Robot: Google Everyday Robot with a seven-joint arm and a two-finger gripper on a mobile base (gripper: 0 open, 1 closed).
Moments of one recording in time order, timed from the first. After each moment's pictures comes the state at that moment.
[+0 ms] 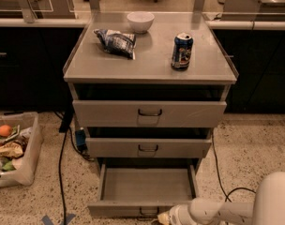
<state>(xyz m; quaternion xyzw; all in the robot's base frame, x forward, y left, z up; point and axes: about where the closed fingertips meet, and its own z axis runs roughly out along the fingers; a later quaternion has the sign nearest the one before) 0.445 -0.105 0.205 -0.19 0.93 0.27 0.17</state>
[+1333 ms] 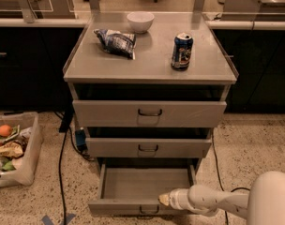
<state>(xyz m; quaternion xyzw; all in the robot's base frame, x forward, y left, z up) 0.531 -0.120 0.209 -0.14 0.93 0.25 0.23</state>
